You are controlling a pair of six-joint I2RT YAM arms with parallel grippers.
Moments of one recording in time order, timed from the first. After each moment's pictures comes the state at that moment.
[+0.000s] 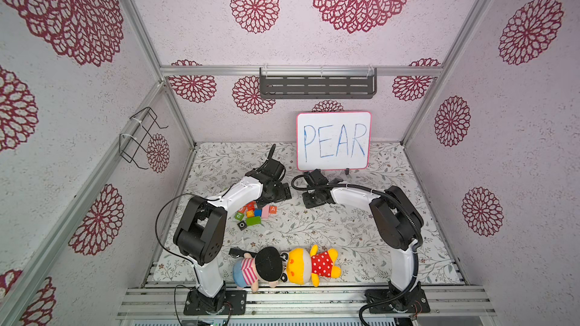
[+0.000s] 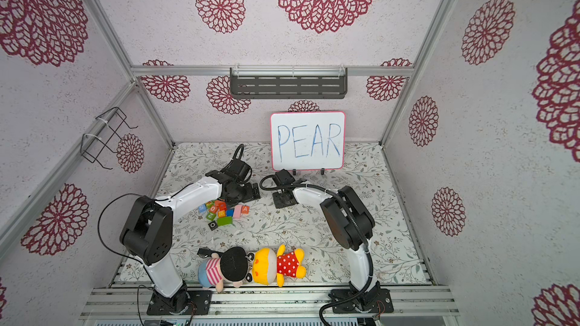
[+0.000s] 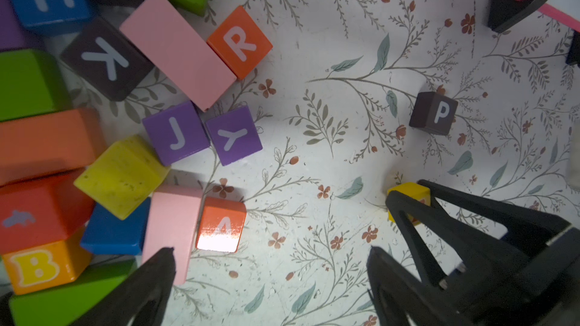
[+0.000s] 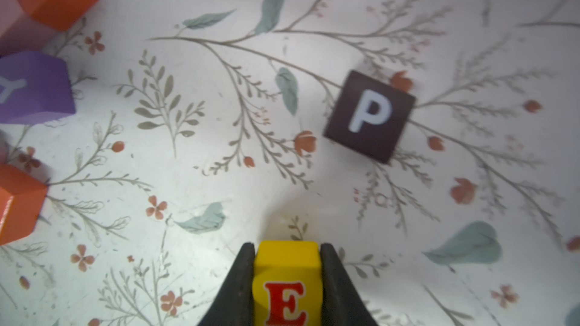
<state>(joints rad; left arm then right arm) -0.49 1.81 1.30 -0.67 0.01 -0.73 0.66 1.97 1.32 -0.43 0.06 0.34</state>
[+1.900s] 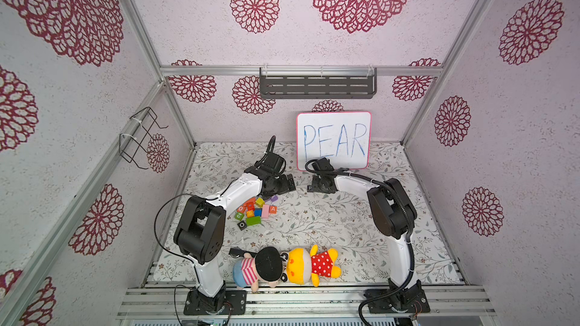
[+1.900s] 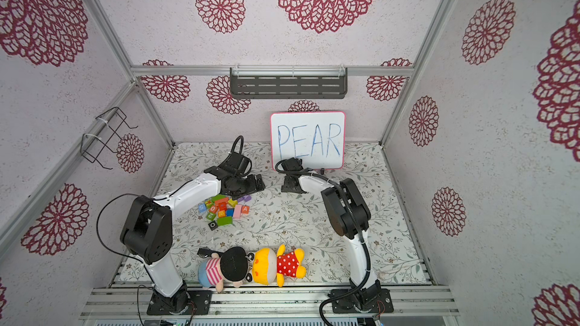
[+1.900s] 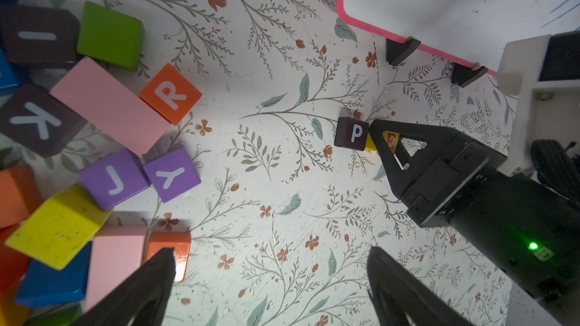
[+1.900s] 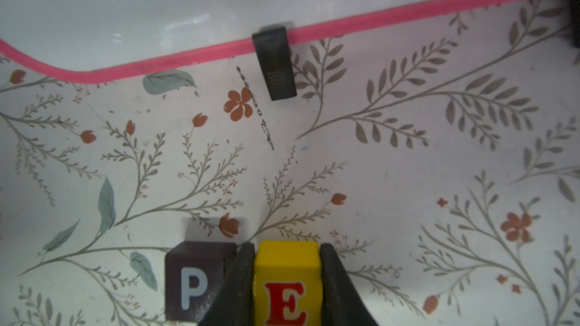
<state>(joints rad) -0.48 1.81 1.36 -0.59 0.10 -0.71 0.55 2.13 1.51 -0.44 0.19 0.59</state>
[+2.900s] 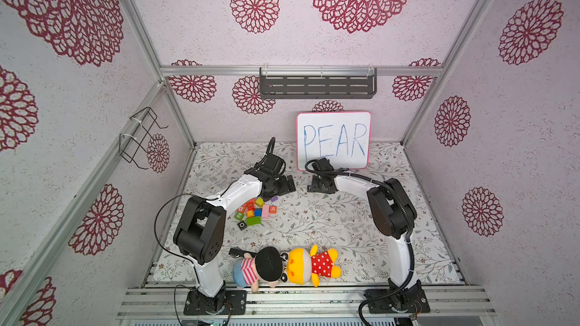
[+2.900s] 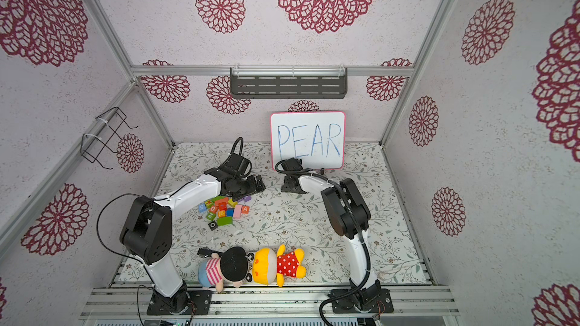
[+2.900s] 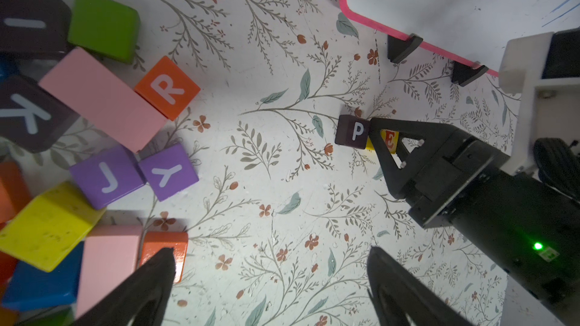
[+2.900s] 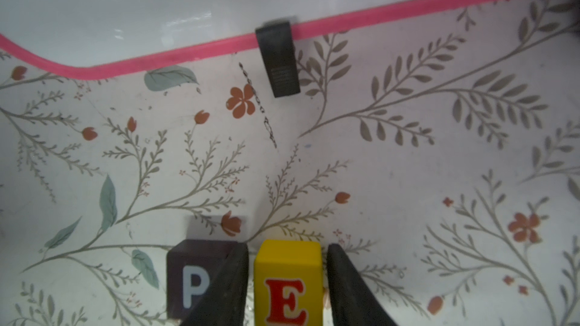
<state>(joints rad) -0.48 1.81 1.33 -0.56 0.11 -0.72 0.55 2.13 1.51 -0.44 0.18 0.59</state>
